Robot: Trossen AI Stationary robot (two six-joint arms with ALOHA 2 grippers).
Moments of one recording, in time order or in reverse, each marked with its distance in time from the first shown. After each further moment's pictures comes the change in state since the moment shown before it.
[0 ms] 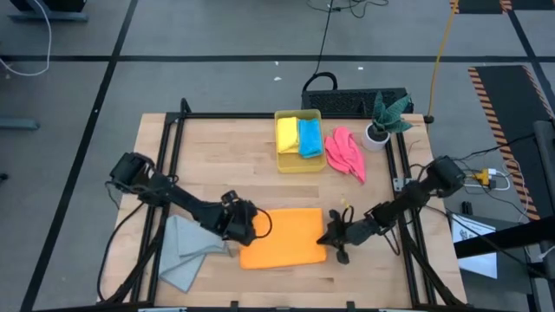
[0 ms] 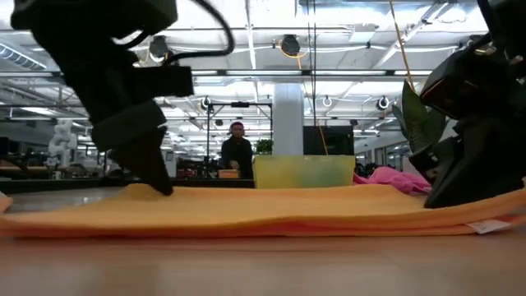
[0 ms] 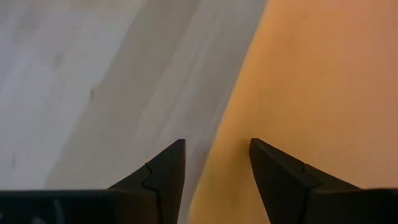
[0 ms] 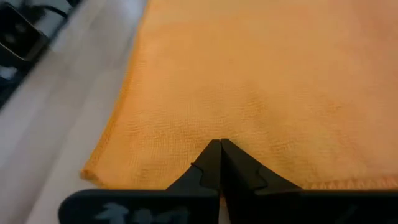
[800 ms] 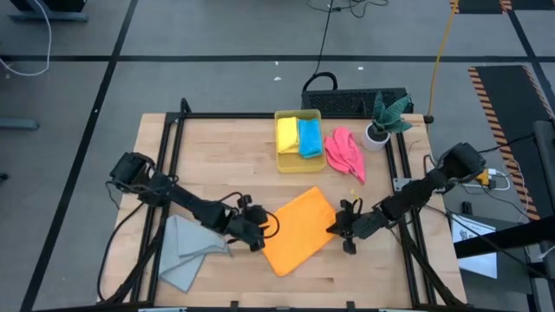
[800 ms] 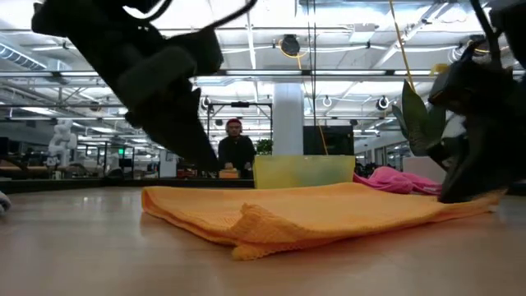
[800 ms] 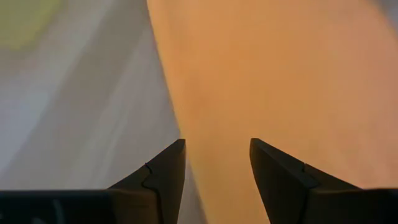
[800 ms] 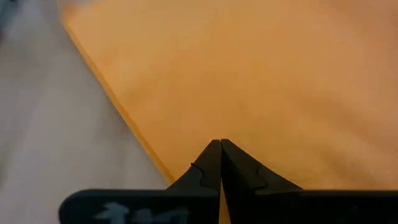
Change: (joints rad) left arm 0.006 0.000 -0.008 0.347 0.095 0.195; right arm -0.019 -0.266 -0.044 -0.264 0.044 0.058
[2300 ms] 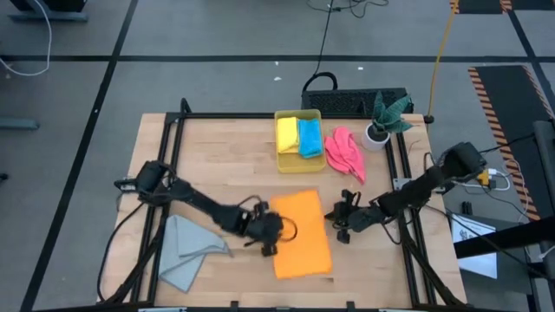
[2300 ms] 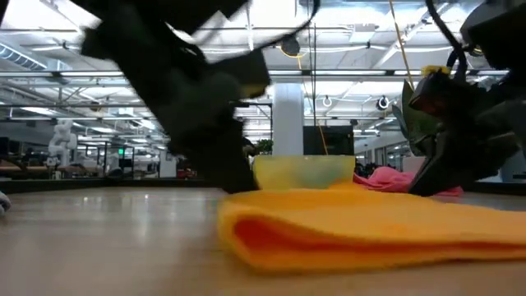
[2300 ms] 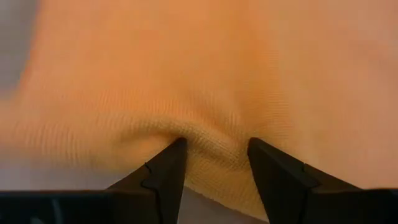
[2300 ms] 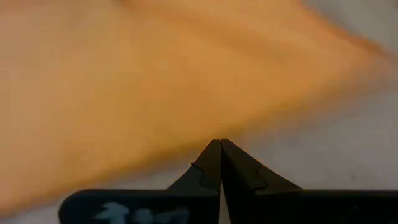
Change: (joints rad) left arm 0.043 0.218 0.168 -0.002 0.163 0.077; right arm -0.083 -0.007 0.006 -0.084 0.105 -0.042
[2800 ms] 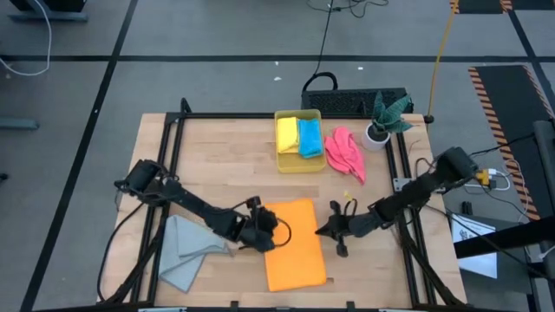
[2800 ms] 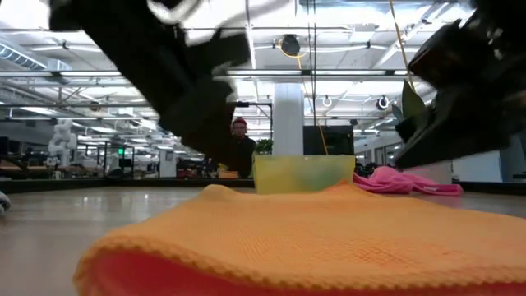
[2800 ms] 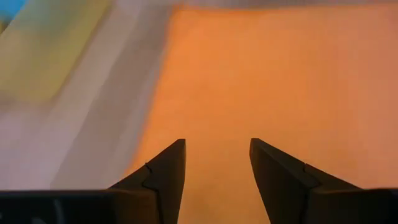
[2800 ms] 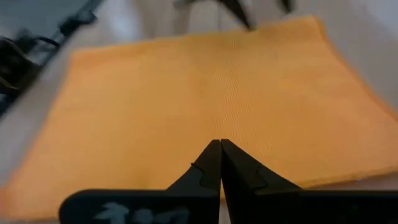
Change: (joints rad) left arm -0.053 -0.075 -0.005 -0.075 -0.328 0.009; right arm 0.052 0.104 0.048 0.326 -0.103 -0.148
